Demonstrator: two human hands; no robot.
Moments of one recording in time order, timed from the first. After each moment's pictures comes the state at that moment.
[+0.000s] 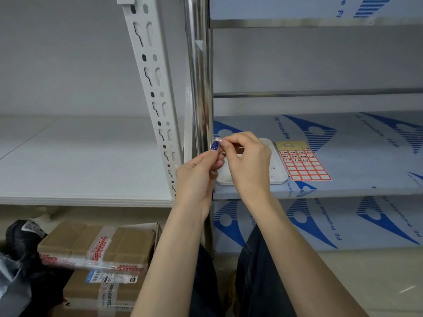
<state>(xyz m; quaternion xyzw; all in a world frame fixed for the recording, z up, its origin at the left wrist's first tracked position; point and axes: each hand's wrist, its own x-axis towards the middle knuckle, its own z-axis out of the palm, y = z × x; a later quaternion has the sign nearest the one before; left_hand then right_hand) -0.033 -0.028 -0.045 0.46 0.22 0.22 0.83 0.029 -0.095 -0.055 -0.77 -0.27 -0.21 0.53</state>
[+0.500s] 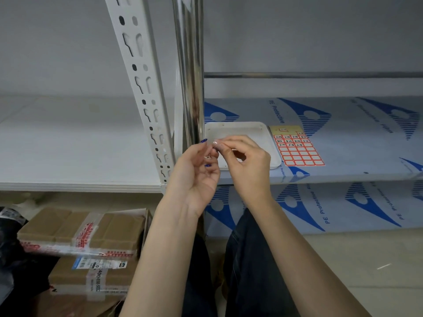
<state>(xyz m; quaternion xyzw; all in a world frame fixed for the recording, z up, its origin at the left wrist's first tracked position) -0.034 -0.030 -0.056 0.22 0.24 0.08 0.94 0.032 -0.113 -0.095 -0.73 -0.30 -0.18 0.59</state>
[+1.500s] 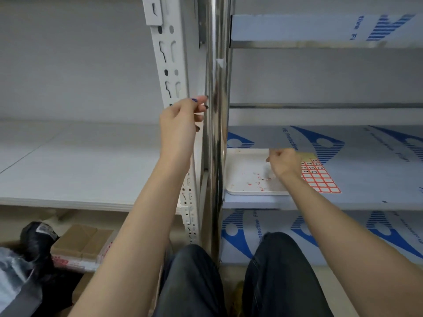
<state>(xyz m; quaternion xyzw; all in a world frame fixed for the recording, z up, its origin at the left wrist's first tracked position) -0.023 0.026 0.028 0.63 0.16 0.36 0.67 0.142 -0.122 -0.088 -0.90 -0.04 -0.05 0.43</state>
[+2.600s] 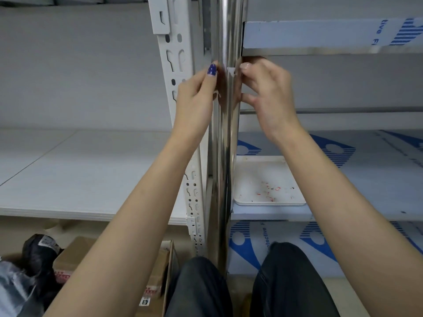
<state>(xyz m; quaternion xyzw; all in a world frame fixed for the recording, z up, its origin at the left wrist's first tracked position) 0.018 0.053 0.054 0.70 -0.01 0.38 0.60 0.078 -0.055 0.062 -0.58 -0.37 -0.04 0.73</state>
